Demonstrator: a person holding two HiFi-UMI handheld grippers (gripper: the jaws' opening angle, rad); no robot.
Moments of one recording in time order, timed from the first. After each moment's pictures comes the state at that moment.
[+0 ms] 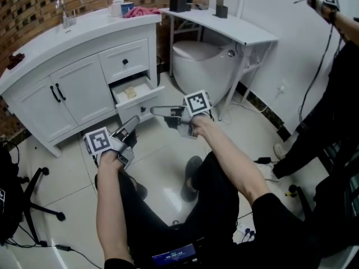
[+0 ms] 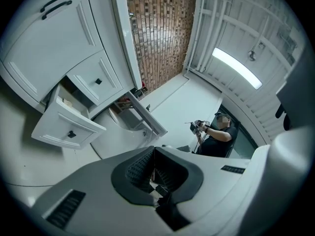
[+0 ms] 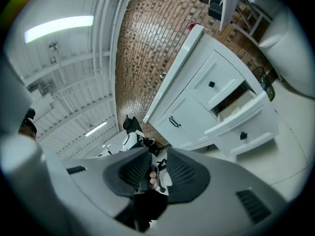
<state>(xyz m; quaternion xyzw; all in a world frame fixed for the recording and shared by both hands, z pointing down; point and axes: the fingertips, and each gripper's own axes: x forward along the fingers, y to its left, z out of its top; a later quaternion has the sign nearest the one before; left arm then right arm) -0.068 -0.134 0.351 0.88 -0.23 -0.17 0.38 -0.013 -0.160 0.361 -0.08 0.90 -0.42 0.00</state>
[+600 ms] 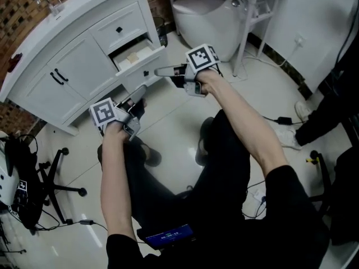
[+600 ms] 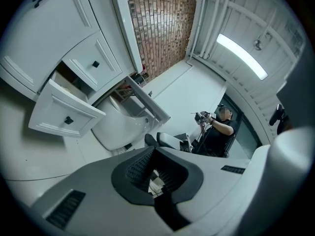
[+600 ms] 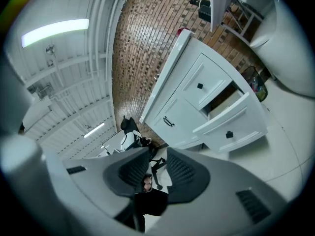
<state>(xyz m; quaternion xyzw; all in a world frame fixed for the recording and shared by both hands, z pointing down) -0.020 -0.131 0.384 0.87 -0.24 -0.10 0.42 0.026 -0.170 0.374 -0.06 0.89 -0.44 0.01</state>
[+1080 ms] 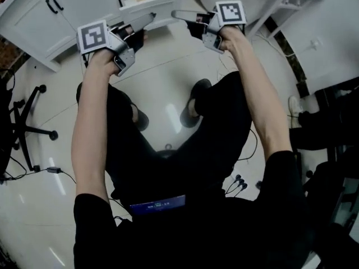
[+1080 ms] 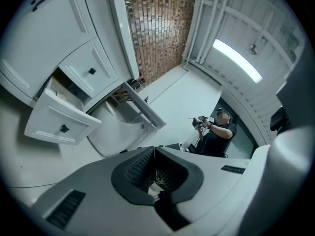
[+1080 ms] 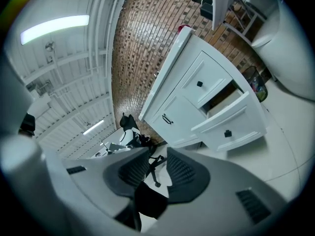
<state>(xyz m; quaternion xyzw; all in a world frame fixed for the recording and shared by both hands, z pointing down) -0.035 -0.136 0.365 0.86 -0.24 -0.14 0.43 0.029 -0.175 0.385 -0.08 0.90 -0.44 -0.01</state>
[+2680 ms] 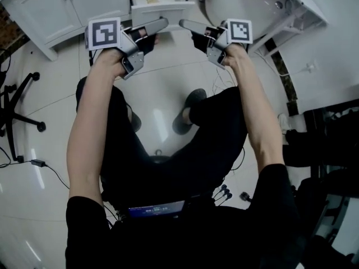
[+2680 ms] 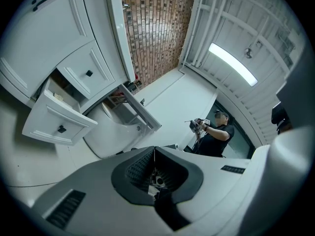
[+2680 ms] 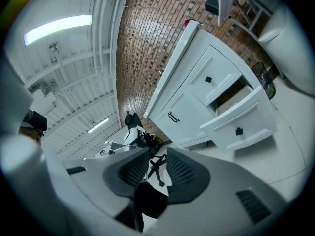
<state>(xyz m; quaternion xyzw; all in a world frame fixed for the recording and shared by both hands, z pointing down) -0.031 -0.128 0.352 0.87 -0.22 -0.16 0.42 0.019 -0.173 0.386 -0.07 0.91 -0.42 -0.01</state>
